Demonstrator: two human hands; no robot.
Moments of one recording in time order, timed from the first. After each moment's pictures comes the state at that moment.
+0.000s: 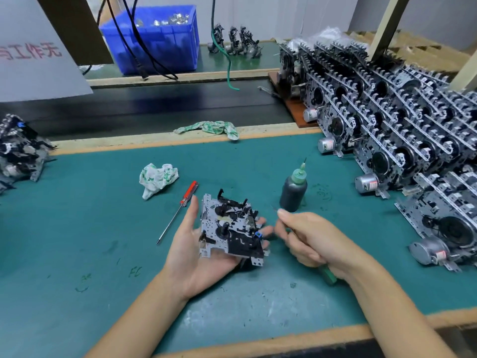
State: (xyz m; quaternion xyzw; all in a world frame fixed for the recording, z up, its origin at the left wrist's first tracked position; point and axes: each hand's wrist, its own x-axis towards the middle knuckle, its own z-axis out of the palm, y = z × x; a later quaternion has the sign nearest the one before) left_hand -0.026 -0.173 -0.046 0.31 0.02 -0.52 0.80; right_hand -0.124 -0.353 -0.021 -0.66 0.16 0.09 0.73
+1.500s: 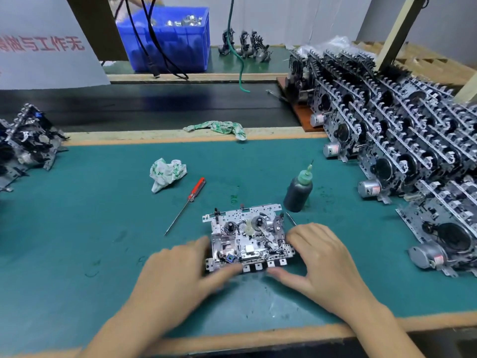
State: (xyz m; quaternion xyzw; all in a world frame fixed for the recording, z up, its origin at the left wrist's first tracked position) left_hand -0.058 -0.119 -0.021 0.94 -0.32 -0.06 0.11; right_hand -0.157 -0.338 -0.046 -0.97 -0.01 -0.23 0.09
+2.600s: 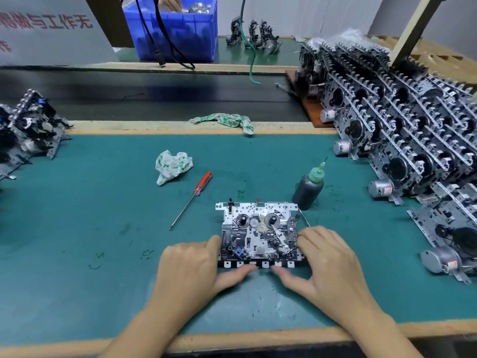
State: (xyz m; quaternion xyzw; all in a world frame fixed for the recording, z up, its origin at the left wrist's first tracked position) left_hand -0.060 -0.133 -0.044 0.89 -0.39 0.17 0.16; right_hand -0.159 -0.331 -0.056 -0.96 0.01 -0.26 0.07
